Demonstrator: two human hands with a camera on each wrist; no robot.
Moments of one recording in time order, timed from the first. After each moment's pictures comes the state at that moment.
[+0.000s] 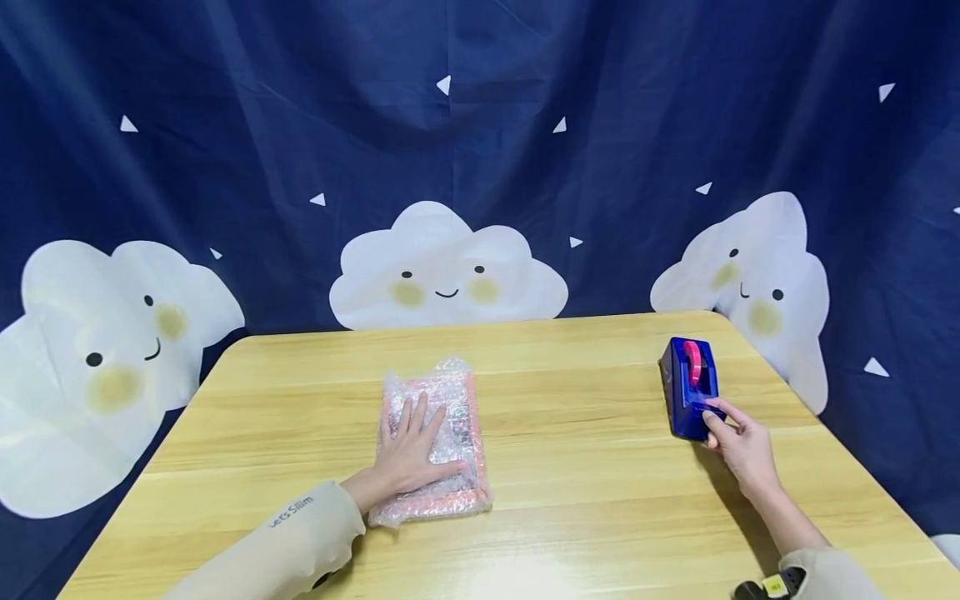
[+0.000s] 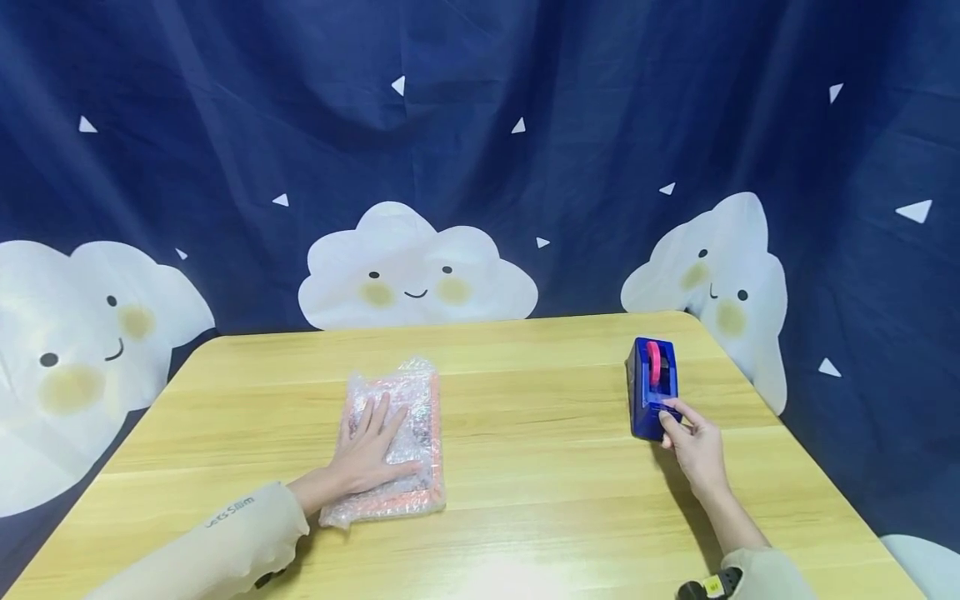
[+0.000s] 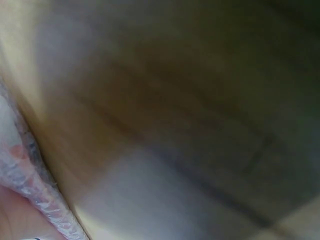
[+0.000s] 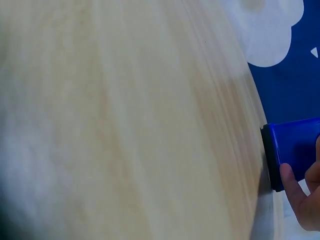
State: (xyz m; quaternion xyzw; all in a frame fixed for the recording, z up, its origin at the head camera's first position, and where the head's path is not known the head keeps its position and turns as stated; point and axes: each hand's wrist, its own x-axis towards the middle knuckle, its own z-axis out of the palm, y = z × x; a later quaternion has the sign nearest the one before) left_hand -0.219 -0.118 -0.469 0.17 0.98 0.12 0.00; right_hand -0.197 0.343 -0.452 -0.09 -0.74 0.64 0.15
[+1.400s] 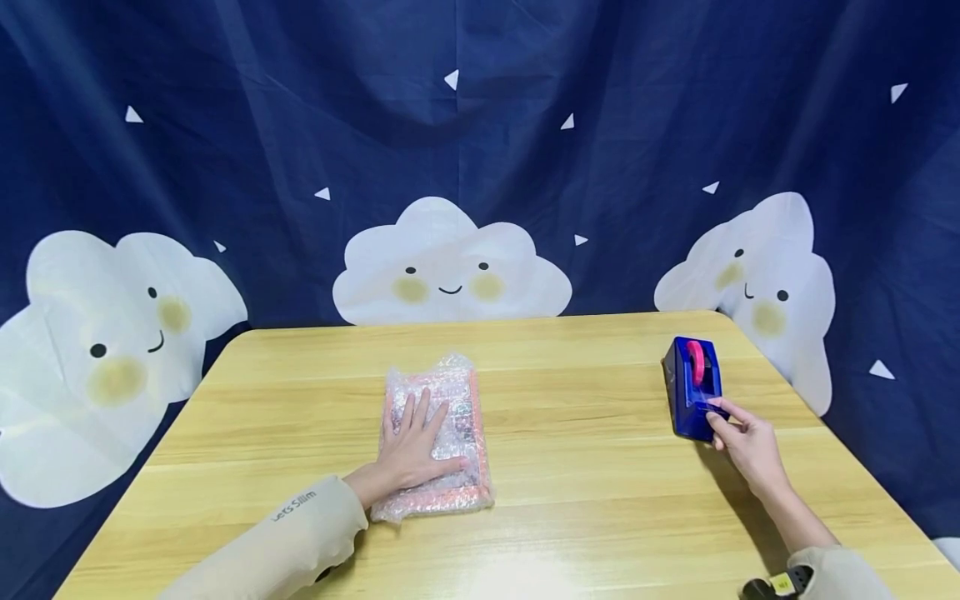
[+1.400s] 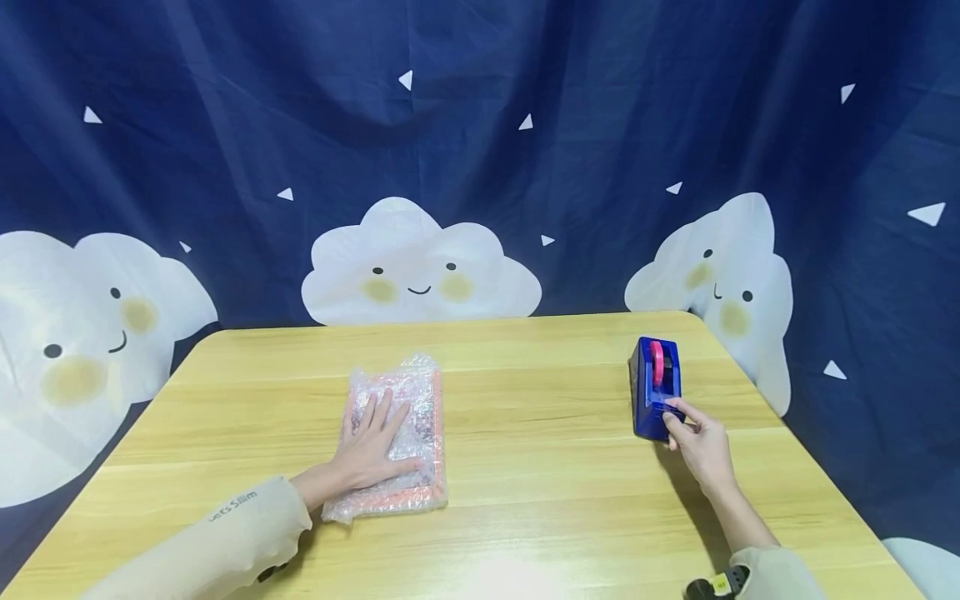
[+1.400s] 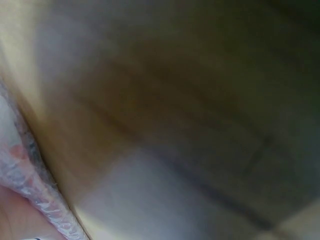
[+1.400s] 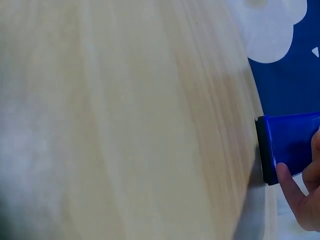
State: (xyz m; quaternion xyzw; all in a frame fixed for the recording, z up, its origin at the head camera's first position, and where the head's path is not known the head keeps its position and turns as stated) left_hand -0.218 -0.117 -0.466 0.17 0.98 0.12 0.00; right_hand -0.197 0.348 -0.450 -0.04 -0.80 0.58 0.16
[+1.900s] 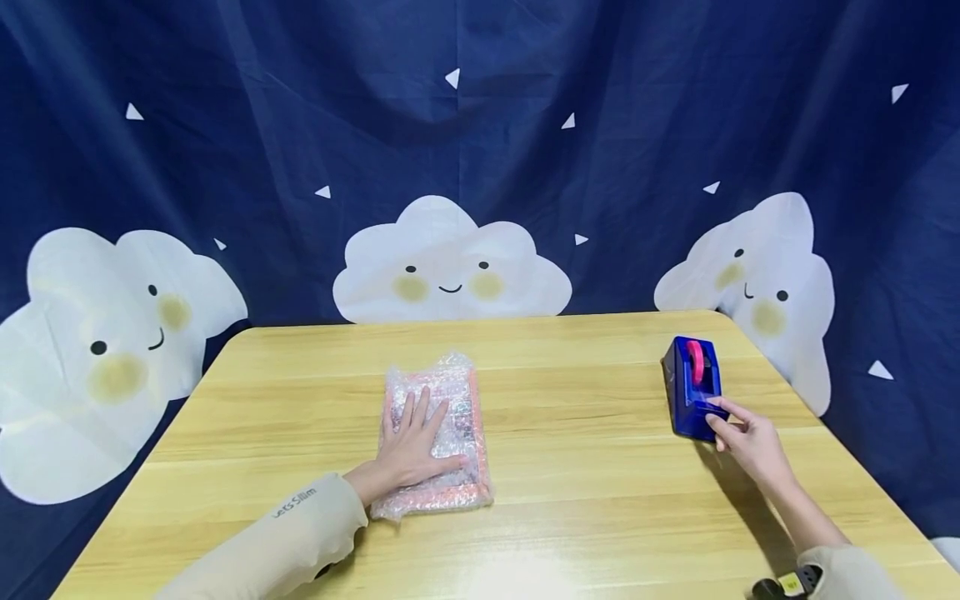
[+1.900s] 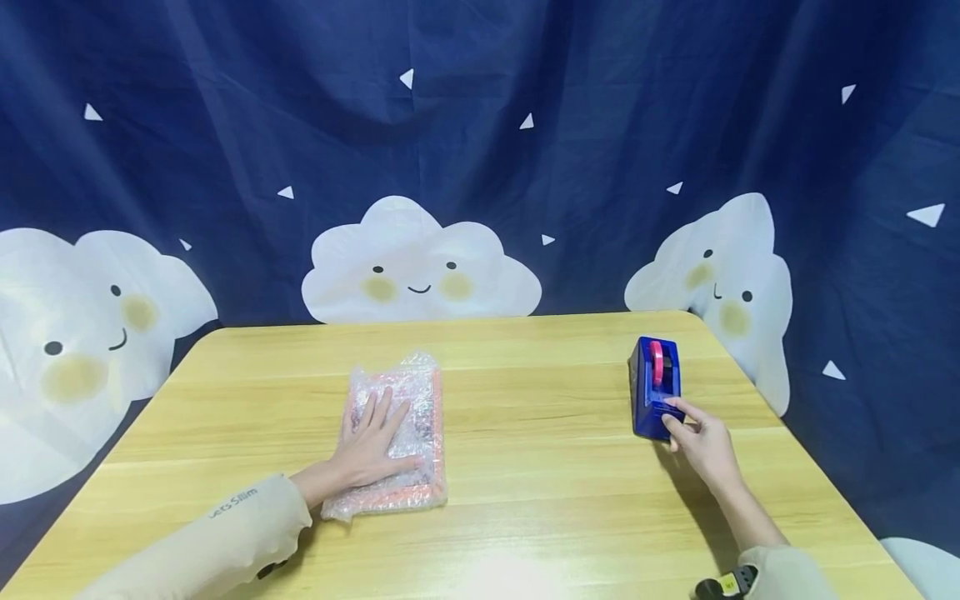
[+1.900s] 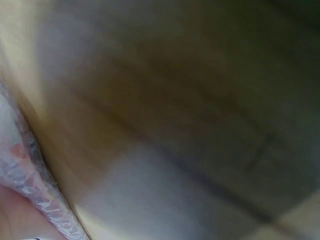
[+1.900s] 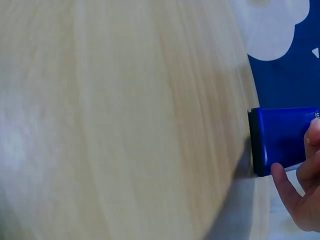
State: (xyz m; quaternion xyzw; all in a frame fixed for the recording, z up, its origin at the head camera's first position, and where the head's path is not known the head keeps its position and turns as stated) left_hand -0.218 -0.118 -0.465 0.17 0.98 0.12 0.00; right_hand -0.195 0.354 -0.440 -0.02 -0.85 0.51 0.12
